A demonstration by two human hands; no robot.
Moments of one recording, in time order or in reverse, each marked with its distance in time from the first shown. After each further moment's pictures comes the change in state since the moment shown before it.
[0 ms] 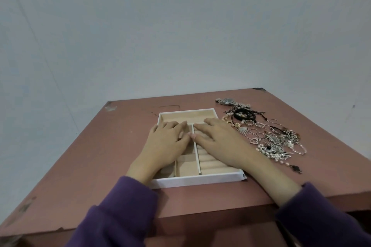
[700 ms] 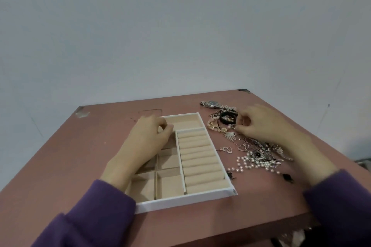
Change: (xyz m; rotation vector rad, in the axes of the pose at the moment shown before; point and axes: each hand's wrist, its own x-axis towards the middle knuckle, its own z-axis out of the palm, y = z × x) left_hand 0.030 0.003 -0.013 -0.221 0.206 0.018; right_hand 0.007 0.108 -0.053 -0.195 0.046 0.207
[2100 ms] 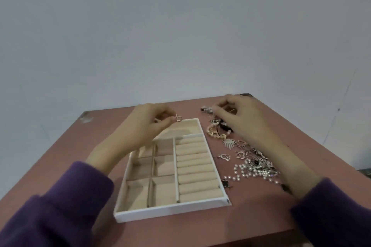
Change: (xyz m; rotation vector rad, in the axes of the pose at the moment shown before) left_hand 0.019 0.018 -0.030 -0.142 -0.122 0.137; right_hand -0.001 -0.047 -0.010 0.790 0.265 -0.020
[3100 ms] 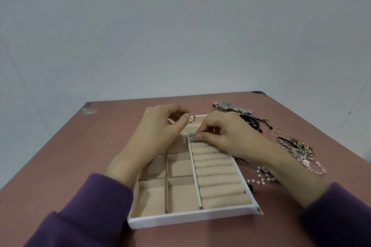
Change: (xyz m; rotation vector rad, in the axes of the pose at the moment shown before) left_hand -0.007 -0.022 0.024 -0.180 0.210 -0.047; right_hand 0.000 -0.004 0.052 -0.283 -0.355 -0.252
